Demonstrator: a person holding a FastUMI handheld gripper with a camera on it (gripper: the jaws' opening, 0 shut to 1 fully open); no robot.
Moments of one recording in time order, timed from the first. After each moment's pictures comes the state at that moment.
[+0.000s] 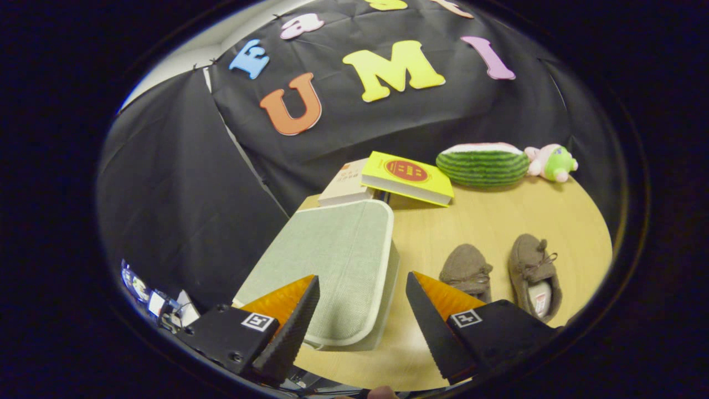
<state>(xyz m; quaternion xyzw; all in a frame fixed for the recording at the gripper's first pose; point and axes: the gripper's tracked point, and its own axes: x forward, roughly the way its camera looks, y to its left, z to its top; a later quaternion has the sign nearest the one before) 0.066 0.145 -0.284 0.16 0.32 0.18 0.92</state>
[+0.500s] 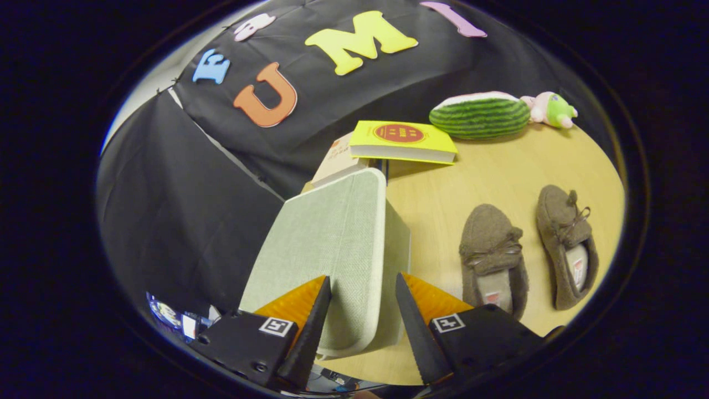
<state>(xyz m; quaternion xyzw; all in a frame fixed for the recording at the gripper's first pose) 0.076 0.166 -0.314 0.24 0.38 0.19 0.87</state>
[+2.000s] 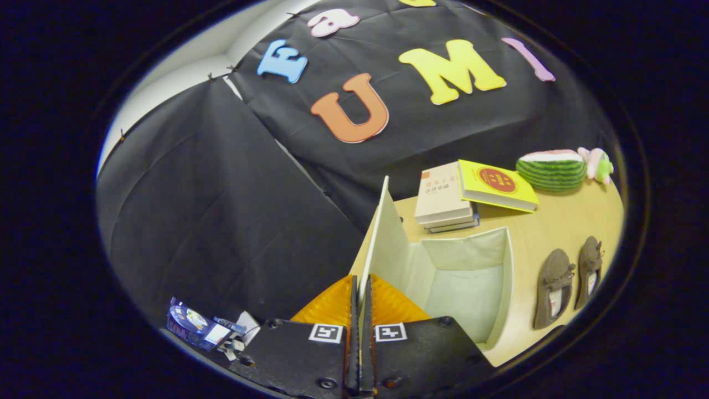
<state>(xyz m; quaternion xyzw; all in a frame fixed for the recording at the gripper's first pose) 0.049 0.358 -0.128 0.19 0.30 0.28 0.89</state>
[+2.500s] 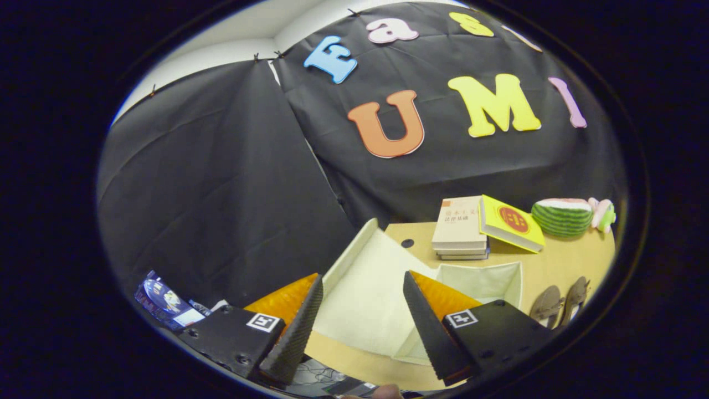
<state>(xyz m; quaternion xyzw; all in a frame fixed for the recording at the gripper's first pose) 0.042 0.382 -0.101 0.11 0.22 0.29 0.93</state>
